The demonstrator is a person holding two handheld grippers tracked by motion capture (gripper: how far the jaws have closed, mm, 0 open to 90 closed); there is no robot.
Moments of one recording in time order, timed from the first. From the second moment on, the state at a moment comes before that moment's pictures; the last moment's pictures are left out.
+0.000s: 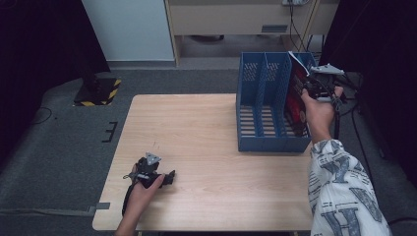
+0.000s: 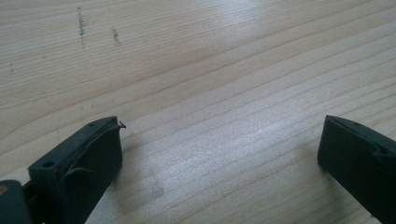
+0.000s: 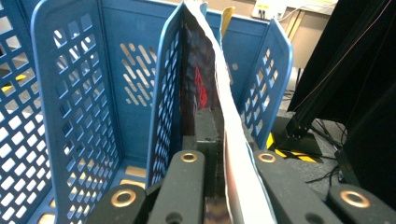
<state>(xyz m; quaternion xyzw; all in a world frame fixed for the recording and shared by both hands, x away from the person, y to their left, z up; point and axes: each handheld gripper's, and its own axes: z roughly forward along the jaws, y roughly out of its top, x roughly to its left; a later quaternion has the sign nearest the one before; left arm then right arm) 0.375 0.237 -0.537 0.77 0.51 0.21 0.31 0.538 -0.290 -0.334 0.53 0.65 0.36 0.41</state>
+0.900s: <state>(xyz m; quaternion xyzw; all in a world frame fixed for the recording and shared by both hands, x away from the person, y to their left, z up) 0.375 0.236 -0.537 0.77 0.51 0.21 0.31 0.526 -0.280 -0.335 0.51 0.64 0.44 0.37</state>
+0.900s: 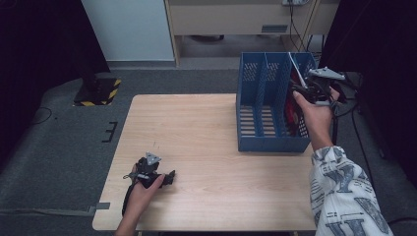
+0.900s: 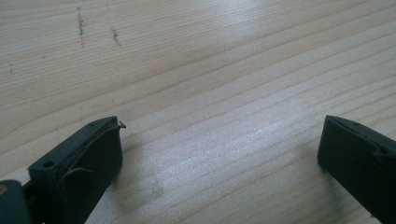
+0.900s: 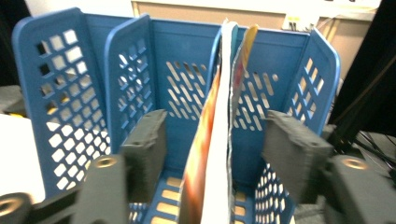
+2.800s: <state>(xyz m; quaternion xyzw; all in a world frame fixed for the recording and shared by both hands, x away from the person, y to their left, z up) 0.375 0.236 -0.537 0.77 0.51 0.21 0.31 0.455 -0.282 -0.382 0.51 0.67 0.45 0.30</state>
